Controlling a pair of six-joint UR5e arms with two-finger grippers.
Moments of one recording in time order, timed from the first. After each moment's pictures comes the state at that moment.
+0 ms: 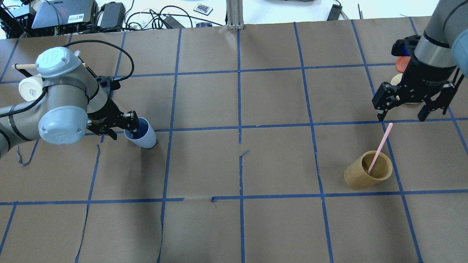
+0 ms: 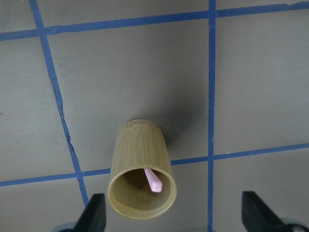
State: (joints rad) left arm -1.35 -1.76 -1.99 -1.05 1.56 0.08; right arm 1.30 -1.54 1.76 -1.57 -1.68 -0.16
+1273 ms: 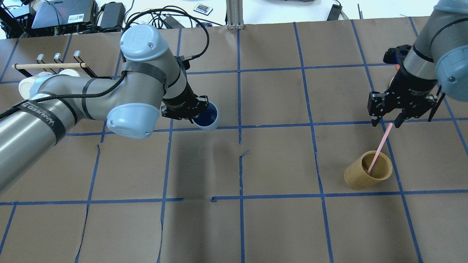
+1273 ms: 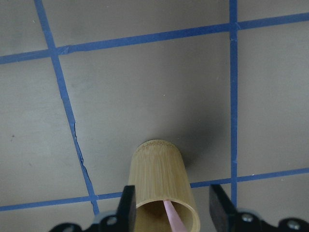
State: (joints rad) left arm -1.77 -1.80 -1.82 -1.03 1.49 -0.39; right arm 1.29 -1.52 1.82 -1.67 -1.62 -0.15
